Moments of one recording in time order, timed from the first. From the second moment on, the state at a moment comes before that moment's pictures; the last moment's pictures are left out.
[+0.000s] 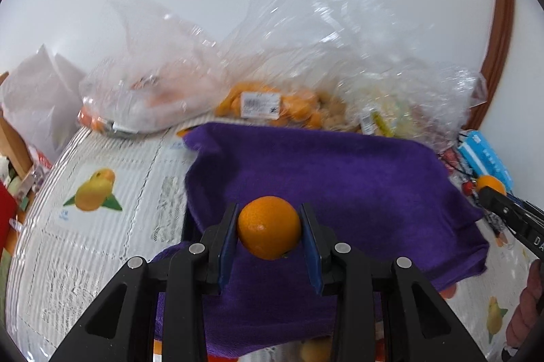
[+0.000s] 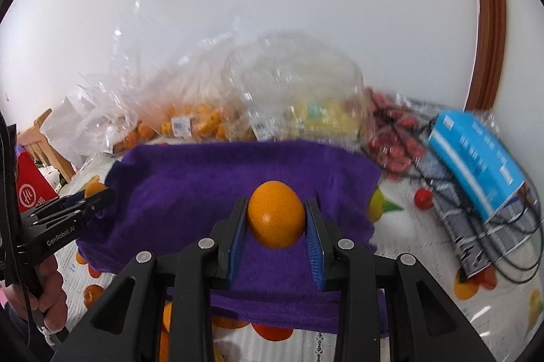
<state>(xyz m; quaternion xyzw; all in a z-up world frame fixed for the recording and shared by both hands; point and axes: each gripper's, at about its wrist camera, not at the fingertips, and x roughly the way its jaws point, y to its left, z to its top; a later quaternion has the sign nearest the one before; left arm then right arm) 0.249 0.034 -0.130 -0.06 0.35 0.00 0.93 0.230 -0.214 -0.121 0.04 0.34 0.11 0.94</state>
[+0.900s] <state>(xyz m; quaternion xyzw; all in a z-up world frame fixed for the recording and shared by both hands) 0.252 0.030 -0.146 -0.06 0.37 0.00 0.93 0.236 -0.218 -0.145 0.04 0.35 0.10 0.93</state>
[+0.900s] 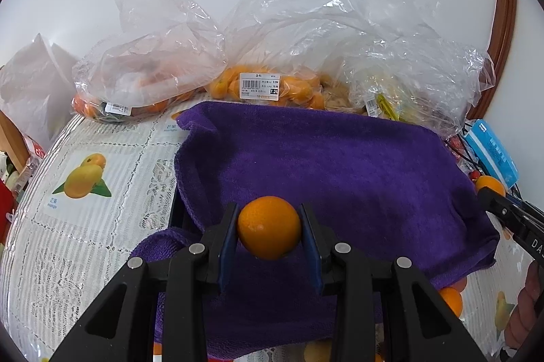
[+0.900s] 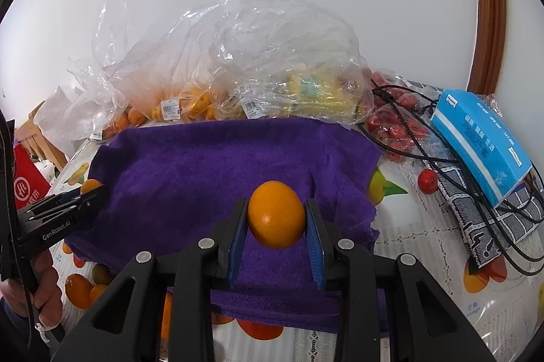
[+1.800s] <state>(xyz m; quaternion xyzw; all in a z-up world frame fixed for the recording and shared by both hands) 0.258 0.026 -0.152 -0.05 0.39 -0.01 0.92 0.243 -0.208 -0.162 0.02 0.38 0.10 0.92</state>
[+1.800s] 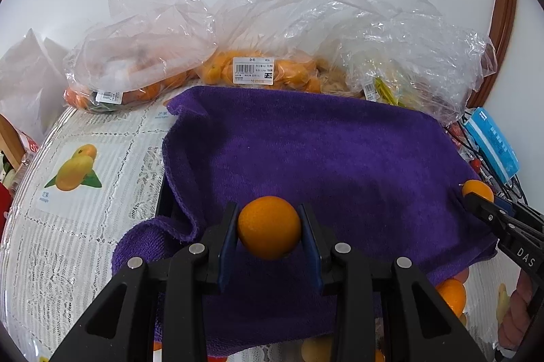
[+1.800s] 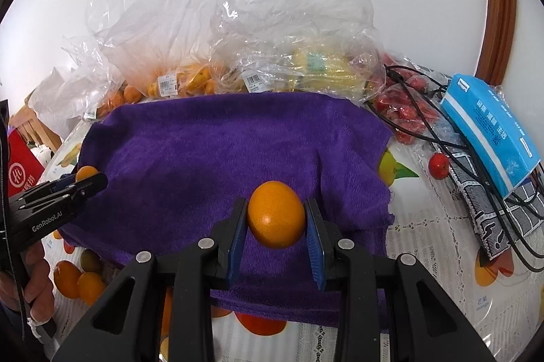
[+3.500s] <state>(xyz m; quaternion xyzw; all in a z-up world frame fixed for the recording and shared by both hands) 0.197 0.033 -0.130 -0.05 0.35 -0.01 0.93 0.172 -0.190 -0.132 0.03 0.34 0.10 0.93</state>
